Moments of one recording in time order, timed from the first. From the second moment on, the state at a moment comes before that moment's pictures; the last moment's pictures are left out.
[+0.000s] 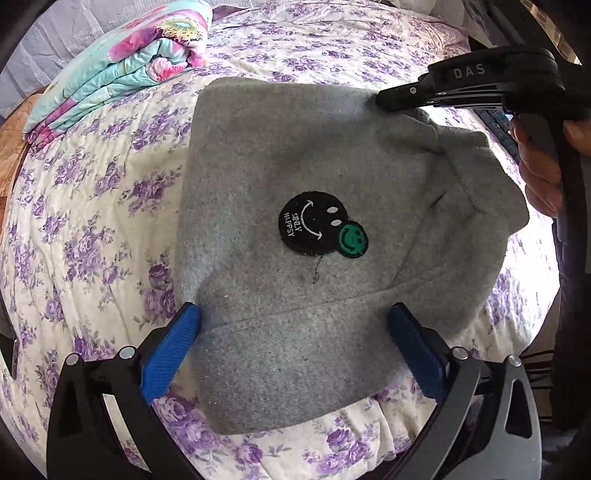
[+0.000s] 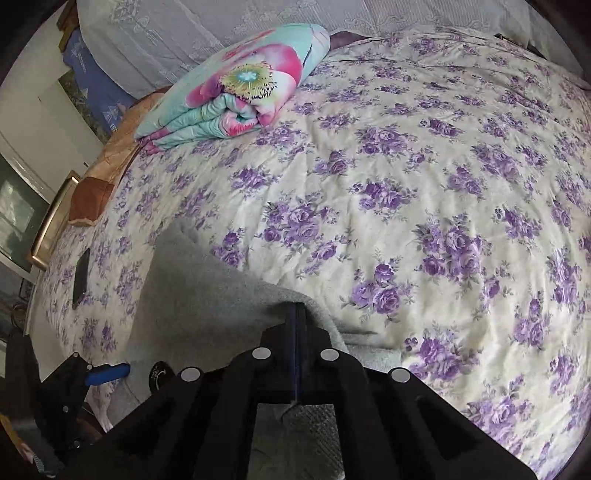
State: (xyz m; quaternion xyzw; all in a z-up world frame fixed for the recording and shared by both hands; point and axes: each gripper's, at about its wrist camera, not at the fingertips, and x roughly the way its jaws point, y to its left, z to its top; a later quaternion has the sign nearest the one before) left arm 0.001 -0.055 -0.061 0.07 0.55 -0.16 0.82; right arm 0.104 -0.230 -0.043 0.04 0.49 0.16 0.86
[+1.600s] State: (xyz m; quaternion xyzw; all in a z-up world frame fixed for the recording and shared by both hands) left arm 0.127 0.033 -0.095 -0.09 0.60 -0.06 0.79; right arm 0.019 -0.241 -0.069 0.02 0.43 0.17 0.89
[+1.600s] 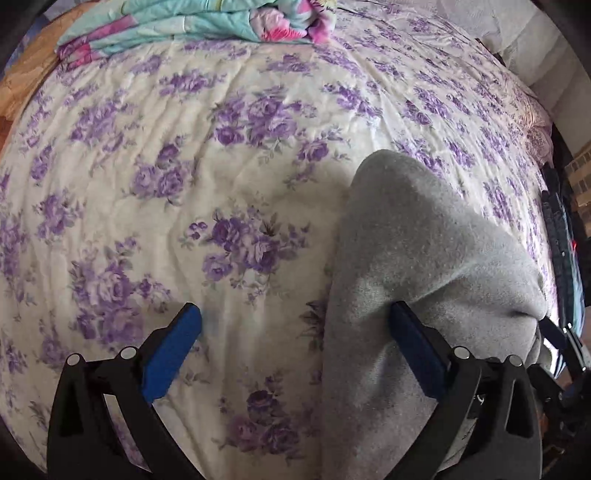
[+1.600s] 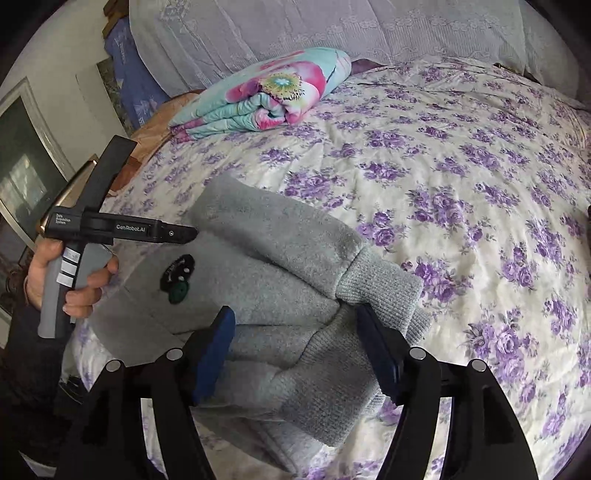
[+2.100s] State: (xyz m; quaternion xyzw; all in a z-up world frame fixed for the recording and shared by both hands) left arm 0.015 0.034 -0.018 -0.07 0.48 -0.03 0.88; right arm -0.068 -0.274 -0.038 0.09 0.35 0.06 0.93
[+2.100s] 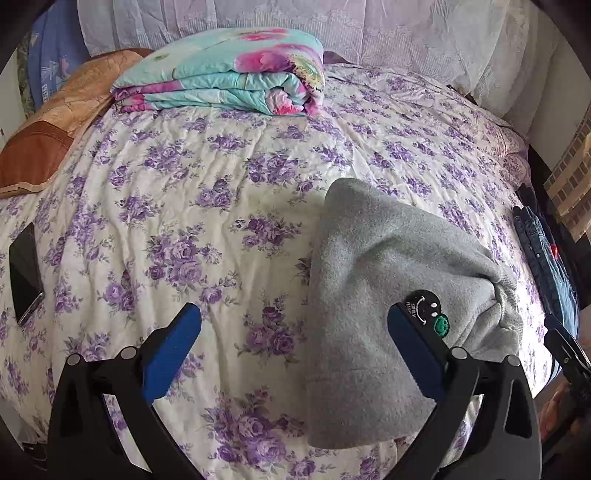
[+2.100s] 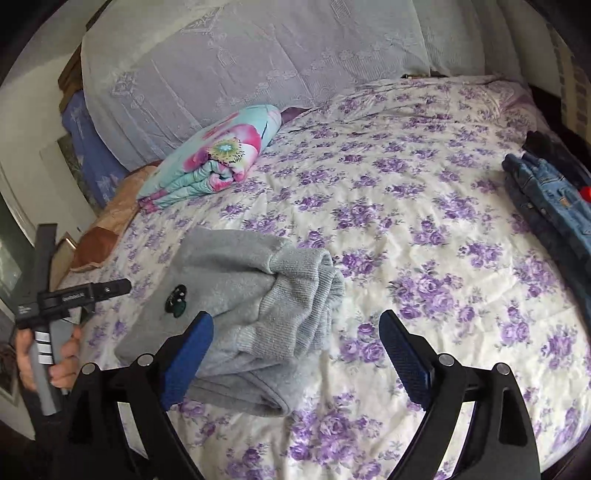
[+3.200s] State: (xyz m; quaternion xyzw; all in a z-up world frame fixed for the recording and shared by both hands) left arm -0.075 -0.024 -0.015 0.01 0.41 -0.02 0.91; right arm -0.107 -0.215 -0.044 0.01 0.31 -0.01 0.95
